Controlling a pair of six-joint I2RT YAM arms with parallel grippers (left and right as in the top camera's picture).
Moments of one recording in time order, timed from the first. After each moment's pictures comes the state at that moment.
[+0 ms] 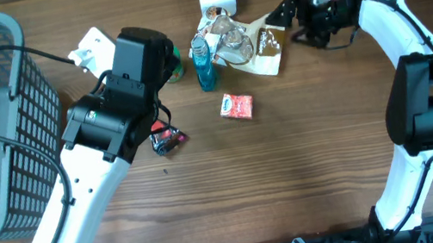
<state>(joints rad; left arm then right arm) -0.48 1.38 1.43 -0.90 -0.45 -1.04 -0.03 2.11 1.61 -0.65 -0.74 0.32</state>
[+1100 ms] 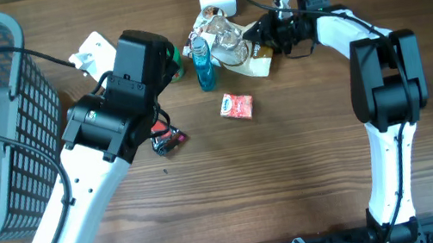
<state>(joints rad) -0.48 1.38 1.43 -0.95 -0.45 -1.04 0.08 2.39 1.64 -0.29 -0.82 0.65</state>
